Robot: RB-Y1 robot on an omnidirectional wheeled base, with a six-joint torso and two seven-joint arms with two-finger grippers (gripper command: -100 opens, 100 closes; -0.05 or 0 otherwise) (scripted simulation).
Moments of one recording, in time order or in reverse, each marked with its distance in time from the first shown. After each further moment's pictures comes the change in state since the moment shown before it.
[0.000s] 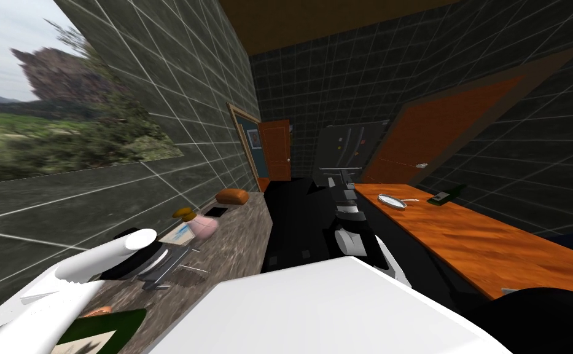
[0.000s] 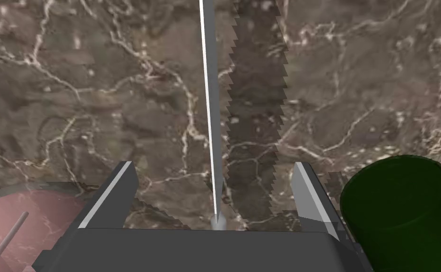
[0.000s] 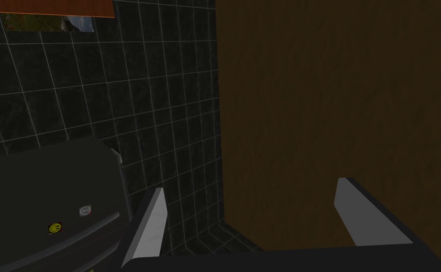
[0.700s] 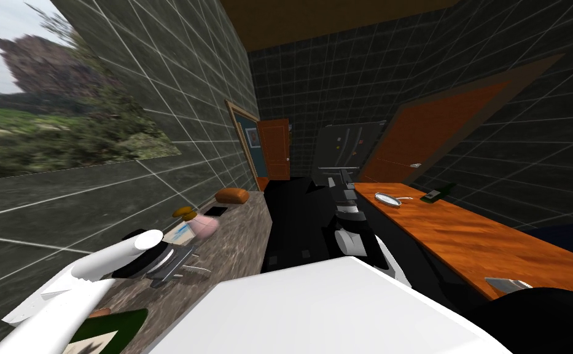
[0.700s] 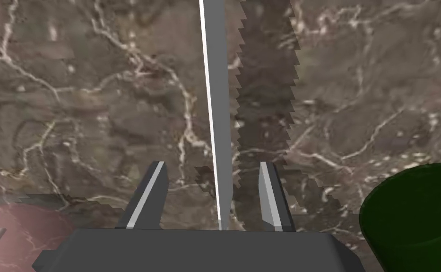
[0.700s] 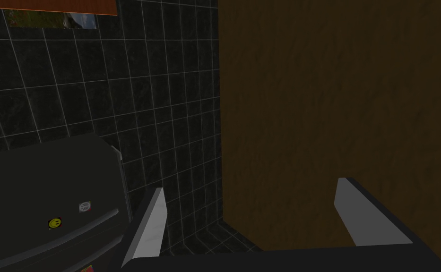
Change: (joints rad) left arm -0.010 -0.027 -0.025 0.026 -0.023 -0.048 0.004; right arm 0.000 0.000 0.000 0.000 0.000 0.000 0.000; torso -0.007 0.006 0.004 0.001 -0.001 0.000
